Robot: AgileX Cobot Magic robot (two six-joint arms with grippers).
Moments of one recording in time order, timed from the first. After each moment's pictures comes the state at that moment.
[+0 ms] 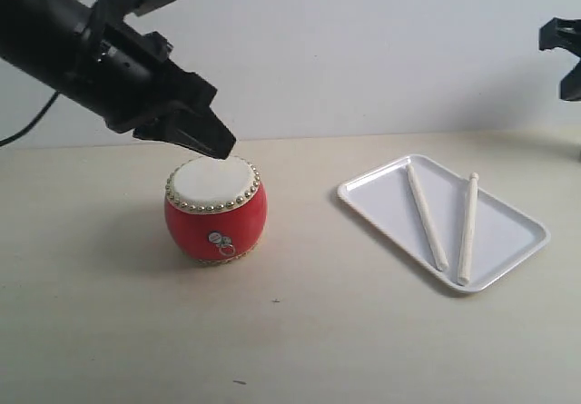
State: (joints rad) left arm -0.43 1.59 -1.36 -0.69 0.97 0.58; right arm -0.08 1.43 -1.18 0.37 0.68 -0.16
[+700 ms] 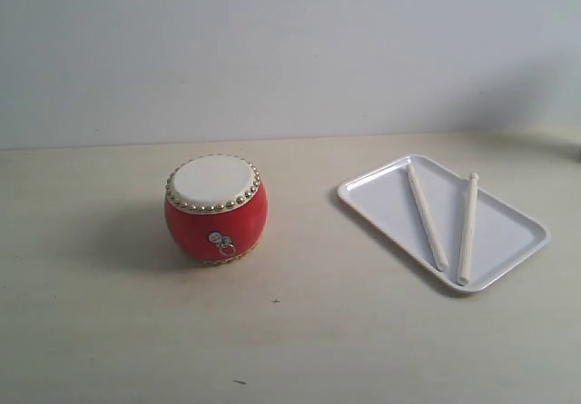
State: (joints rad) left arm -0.43 0.13 -0.50 -0.37 0.69 0.18; right arm -0.08 0.30 -0.45 0.52 0.63 -0.26
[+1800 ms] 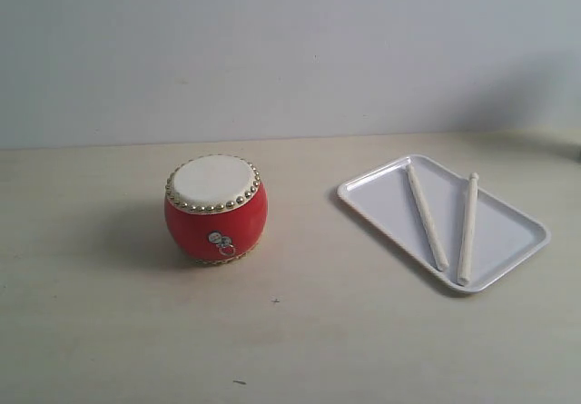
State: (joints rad) left arm -0.43 0.02 -0.53 -0.24 0.94 -0.06; right arm -0.08 0.08 -0.44 0.39 0.51 -0.52
